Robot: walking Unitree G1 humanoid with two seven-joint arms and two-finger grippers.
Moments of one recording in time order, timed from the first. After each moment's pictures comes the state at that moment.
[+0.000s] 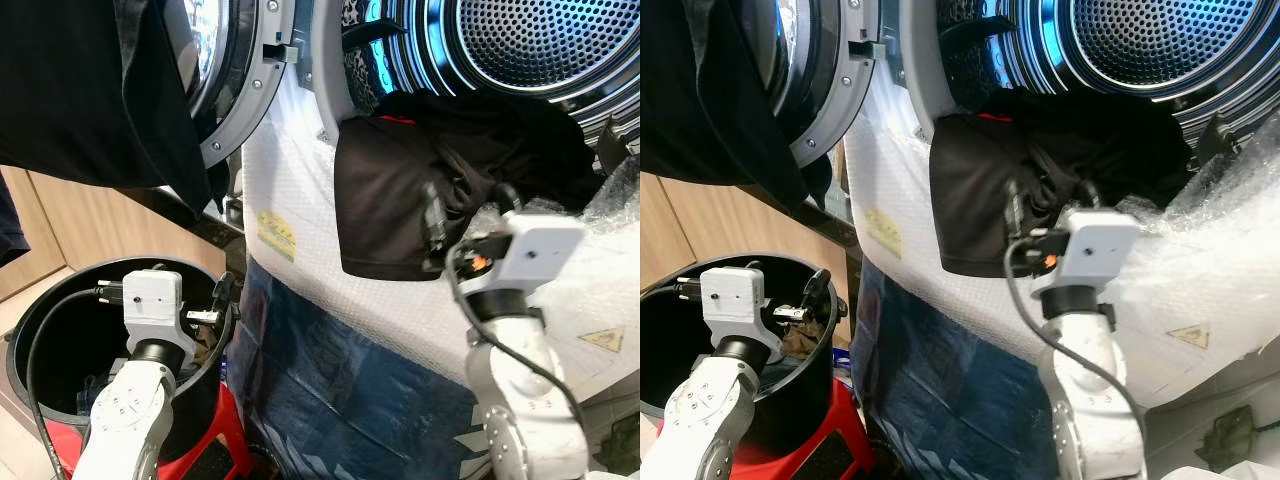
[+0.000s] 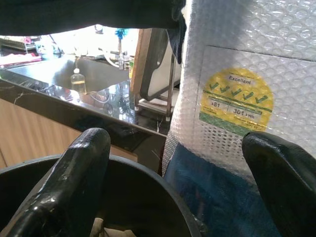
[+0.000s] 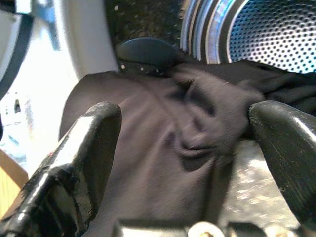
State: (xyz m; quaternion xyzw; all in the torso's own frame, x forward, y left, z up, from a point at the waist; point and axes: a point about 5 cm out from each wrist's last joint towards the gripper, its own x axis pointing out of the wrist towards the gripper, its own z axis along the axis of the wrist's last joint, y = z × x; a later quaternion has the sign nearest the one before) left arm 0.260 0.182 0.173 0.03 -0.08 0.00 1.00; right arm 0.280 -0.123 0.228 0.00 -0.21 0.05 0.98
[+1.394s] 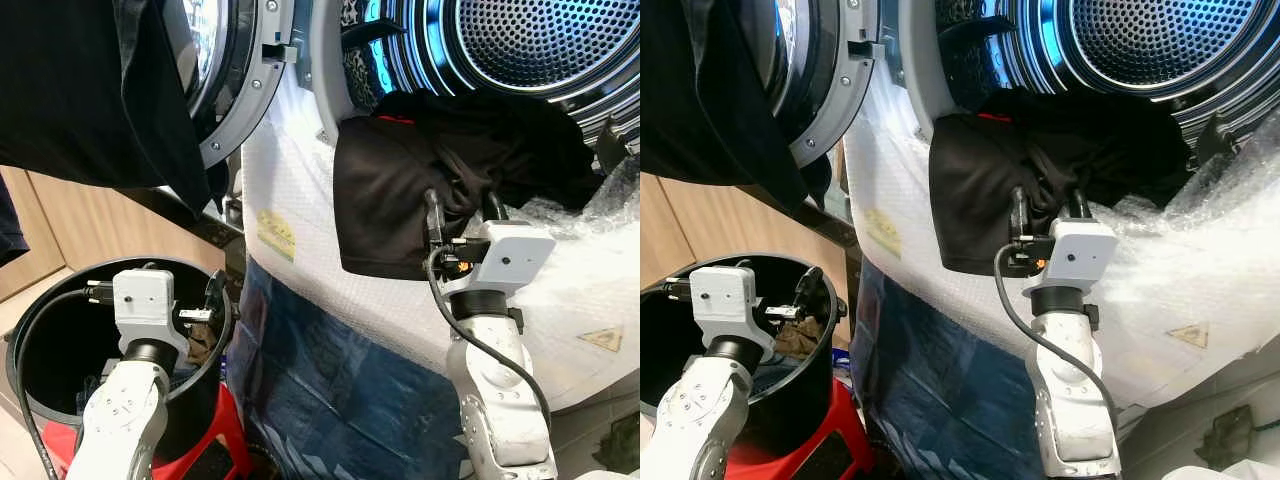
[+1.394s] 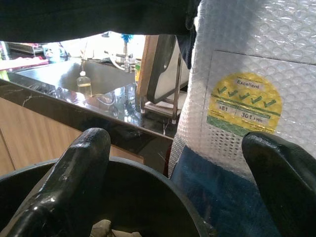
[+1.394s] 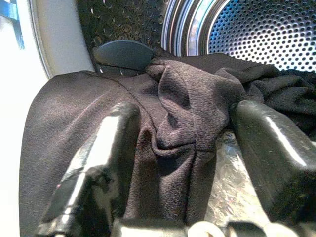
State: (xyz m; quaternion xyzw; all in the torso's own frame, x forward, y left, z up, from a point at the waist) left arm 0.258 0.188 0.177 0.03 -0.08 0.01 1.00; right arm 0.300 -0.128 0.217 0.02 -0.23 0.01 0.97
